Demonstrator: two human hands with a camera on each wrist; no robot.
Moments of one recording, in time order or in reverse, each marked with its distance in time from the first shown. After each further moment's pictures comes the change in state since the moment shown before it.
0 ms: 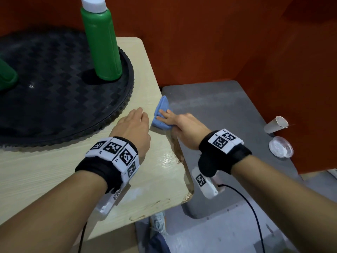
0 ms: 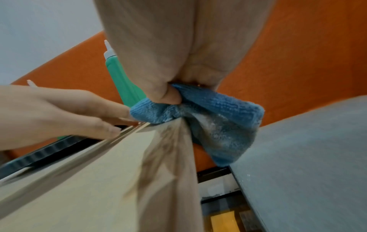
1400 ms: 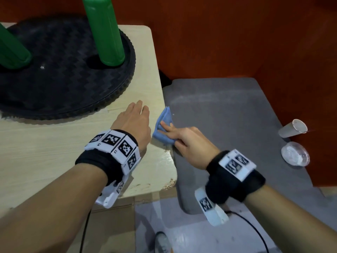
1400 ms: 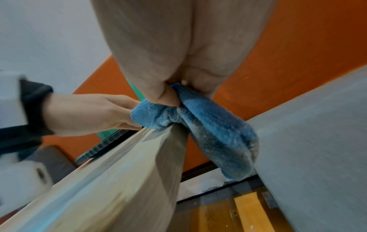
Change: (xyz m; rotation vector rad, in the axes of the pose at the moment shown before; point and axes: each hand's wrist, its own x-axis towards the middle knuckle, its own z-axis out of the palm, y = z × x) left_hand -0.009 0.038 0.014 0.005 -0.013 -0.145; right_hand -0.065 0.017 0.023 0.205 -0.054 -0.099
